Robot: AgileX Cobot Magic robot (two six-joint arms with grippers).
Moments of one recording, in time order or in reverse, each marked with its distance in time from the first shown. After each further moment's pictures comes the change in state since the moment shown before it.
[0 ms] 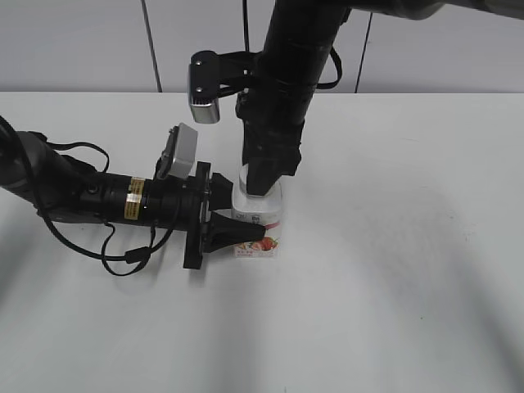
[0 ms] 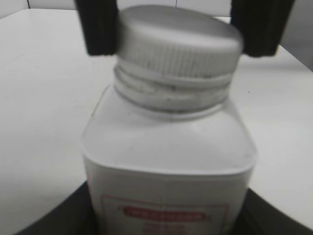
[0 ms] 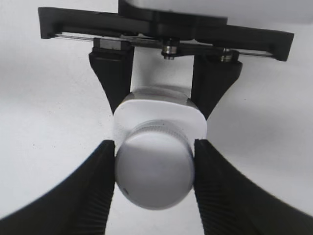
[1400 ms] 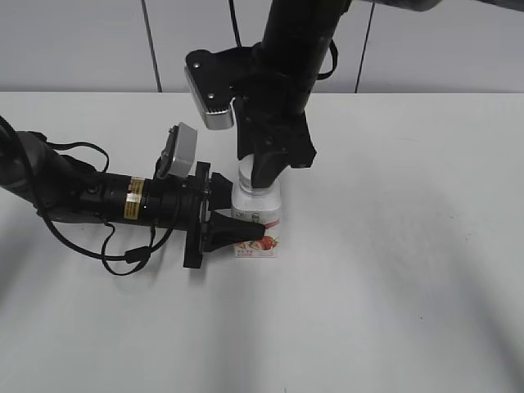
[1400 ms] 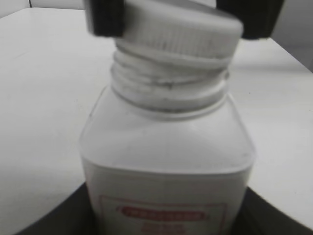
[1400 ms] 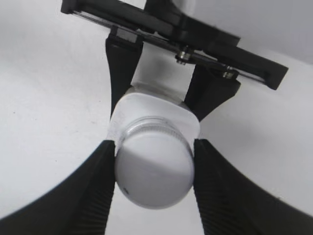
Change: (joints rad) left arm 0.000 0.000 0.000 0.004 0.001 -0.004; right arm 0.003 -0.006 -0.023 -0.015 0.013 -0.243
